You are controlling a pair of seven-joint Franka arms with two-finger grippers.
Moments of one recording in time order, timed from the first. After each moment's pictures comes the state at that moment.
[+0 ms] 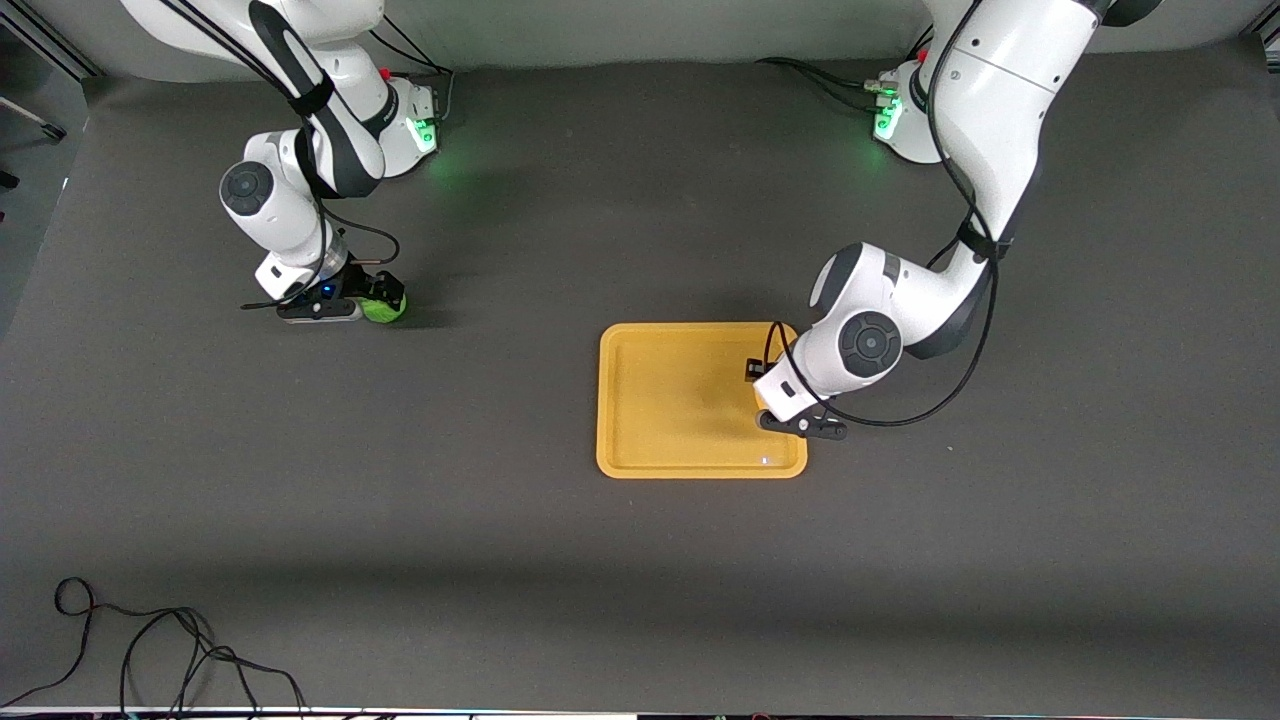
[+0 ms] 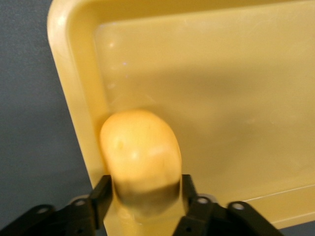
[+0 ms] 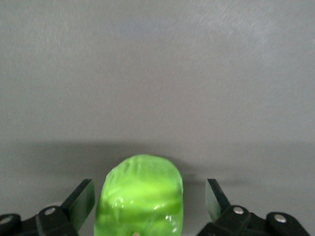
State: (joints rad) left arm -0.29 0.56 -0.22 -1.85 -0.13 2.29 -0.26; right arm 0.16 0.01 -0.08 -2.84 0.00 2.84 0.07
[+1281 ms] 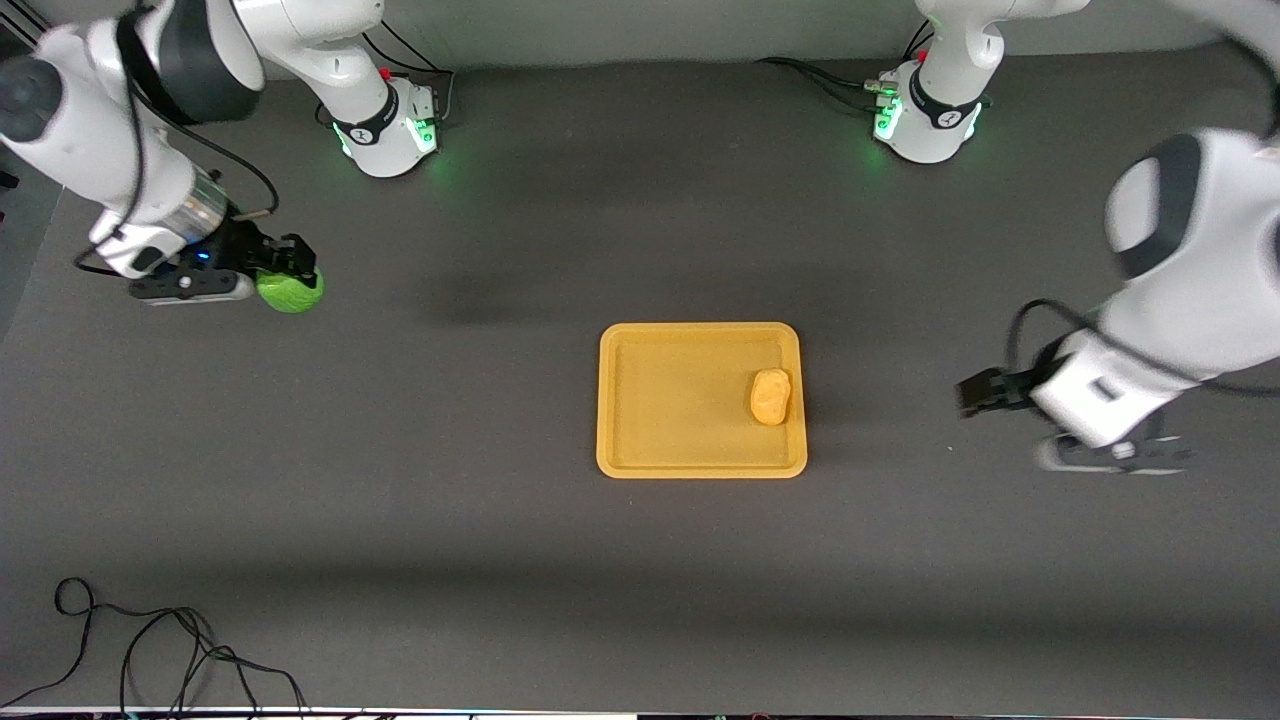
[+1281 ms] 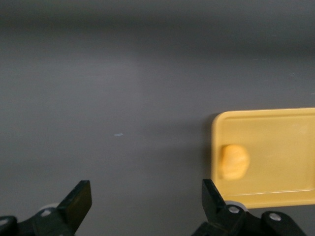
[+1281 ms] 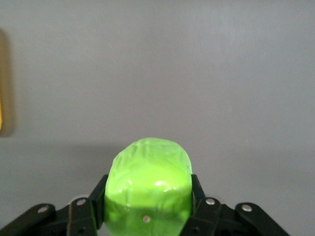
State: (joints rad) left arm 0.04 0.26 -0.18 -1.46 0.01 1.74 -0.10; right arm 0.18 -0.27 -0.09 -2.21 0.00 1.93 0.08
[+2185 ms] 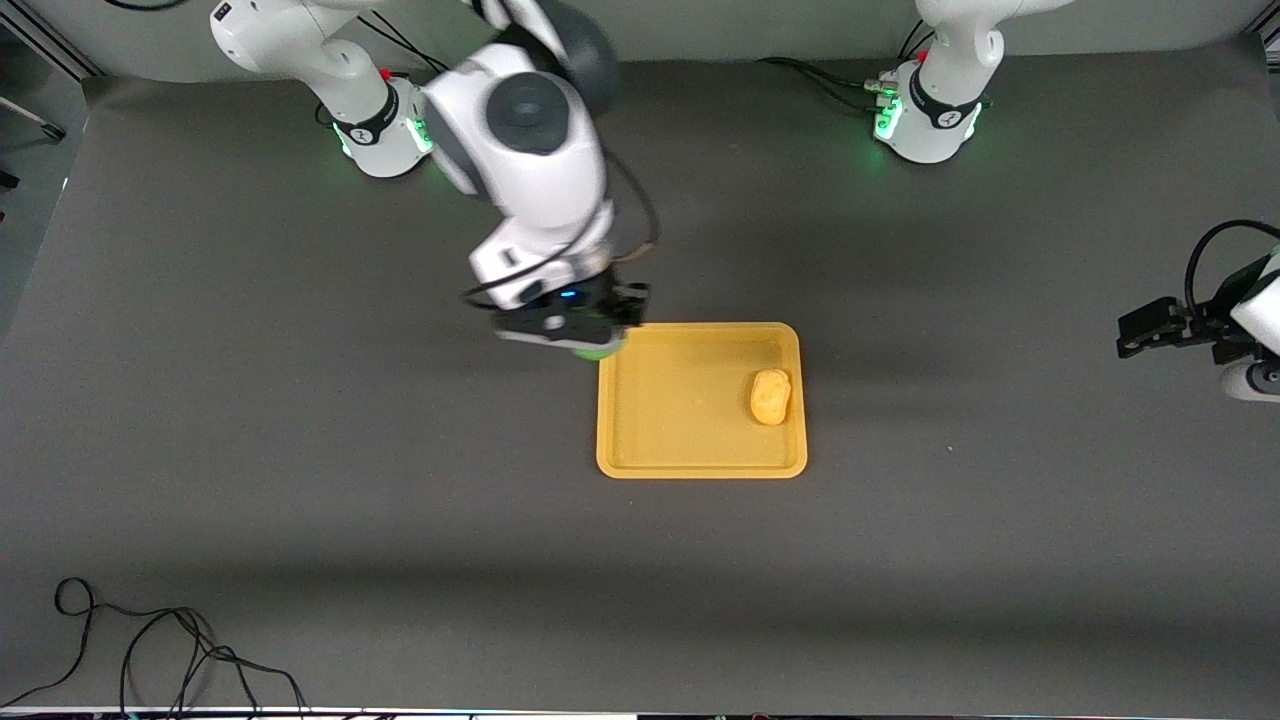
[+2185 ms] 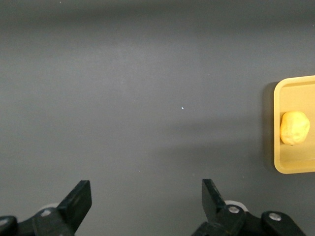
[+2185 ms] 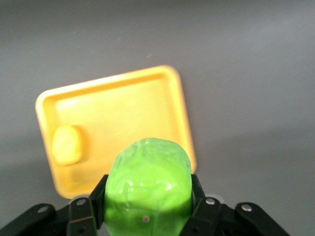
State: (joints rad) left arm 0.19 0.17 -0.19 -1.51 0.06 1.66 0.10; right arm 0.83 0.54 -0.07 -1.24 0.00 1.83 1.01
